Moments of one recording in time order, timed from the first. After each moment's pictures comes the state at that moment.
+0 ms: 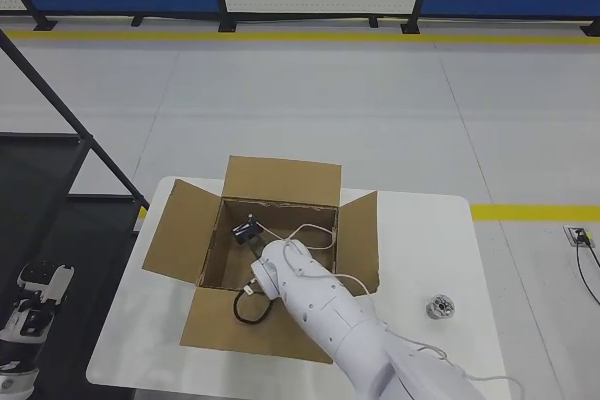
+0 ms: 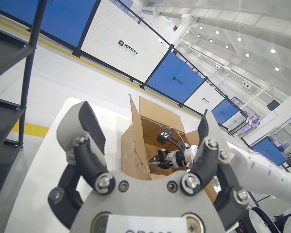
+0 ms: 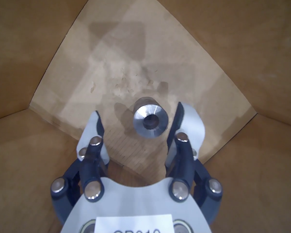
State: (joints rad) left arm 1.71 -1.14 -2.10 -1.93 0.25 -0.49 -0.16; right arm -0.21 -2.01 0.56 -0.23 -0.94 0.12 0.70
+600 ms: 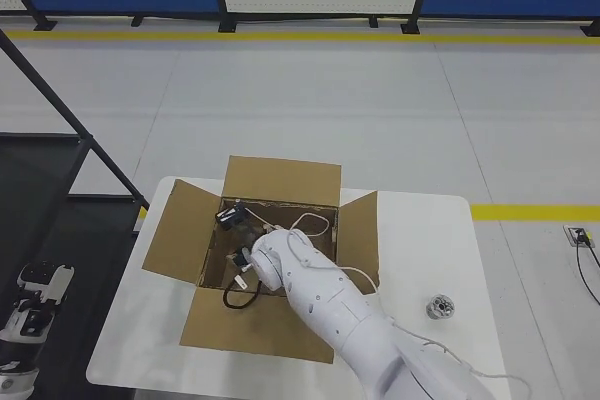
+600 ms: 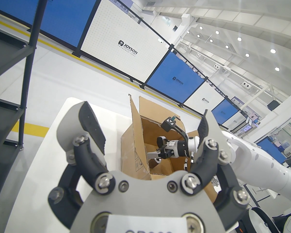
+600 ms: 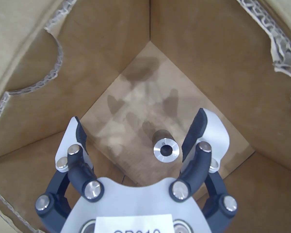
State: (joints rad) left arm 1.71 -1.14 -2.10 -1.93 0.25 -0.49 -0.16; right arm -0.22 -1.95 0.62 -0.38 -0.95 0.02 0.58
